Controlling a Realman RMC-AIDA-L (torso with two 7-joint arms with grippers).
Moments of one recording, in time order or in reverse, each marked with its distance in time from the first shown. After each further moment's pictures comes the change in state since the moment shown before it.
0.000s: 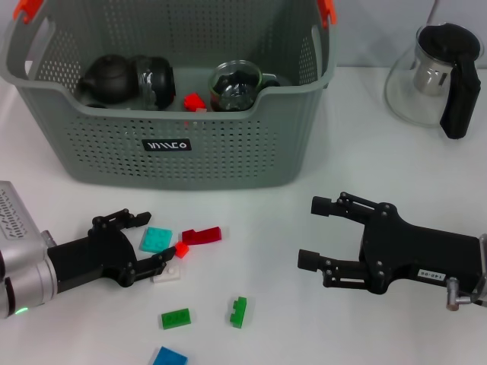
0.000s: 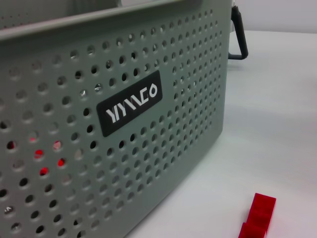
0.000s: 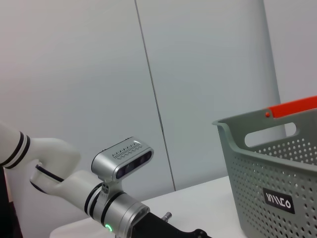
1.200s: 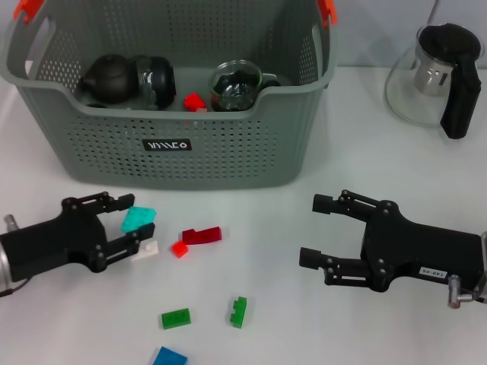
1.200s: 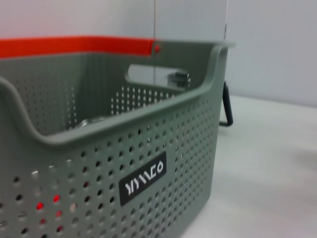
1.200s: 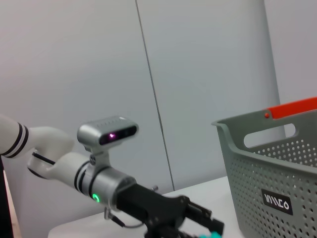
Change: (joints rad) left arm 0.018 0.060 -0.091 0.076 -0.006 0.282 -0.128; right arm 0.001 -0.003 0.000 -0.007 0.000 0.000 0.000
